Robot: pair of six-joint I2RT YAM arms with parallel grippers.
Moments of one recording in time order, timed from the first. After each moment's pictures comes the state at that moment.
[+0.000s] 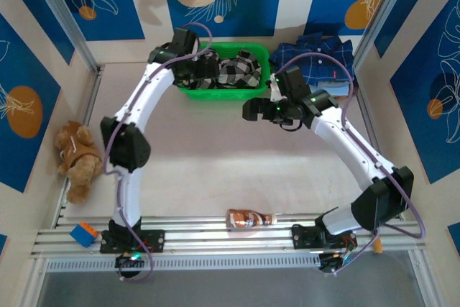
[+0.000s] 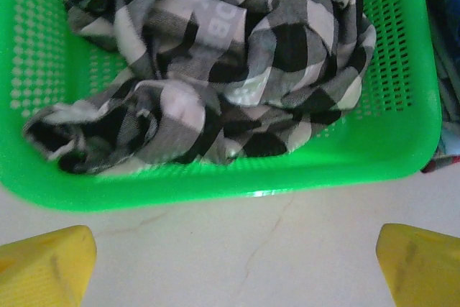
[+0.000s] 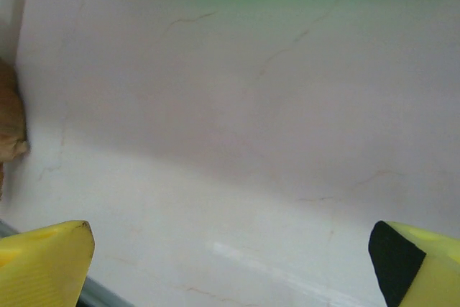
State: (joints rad) left arm -0.39 2.24 2.40 -1.03 0.08 -0.42; right arm 0.48 1.46 1.45 -0.90 -0.24 0.47
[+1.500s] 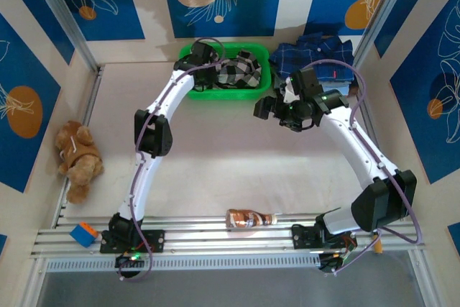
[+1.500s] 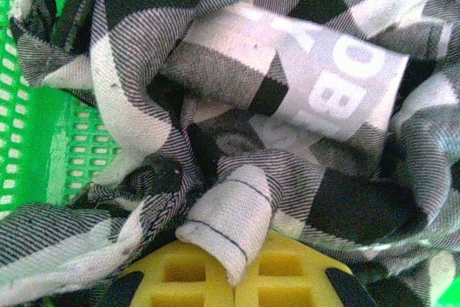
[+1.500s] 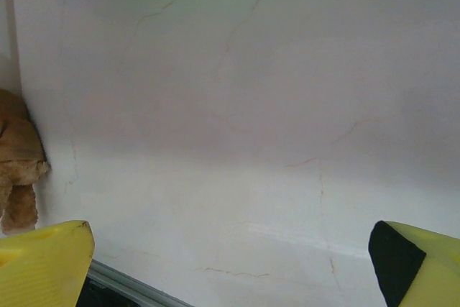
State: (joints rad) left arm -0.38 2.61 2.59 -0.85 -0.06 -0.45; right arm 0.32 1.41 1.35 -0.94 -0.35 0.57
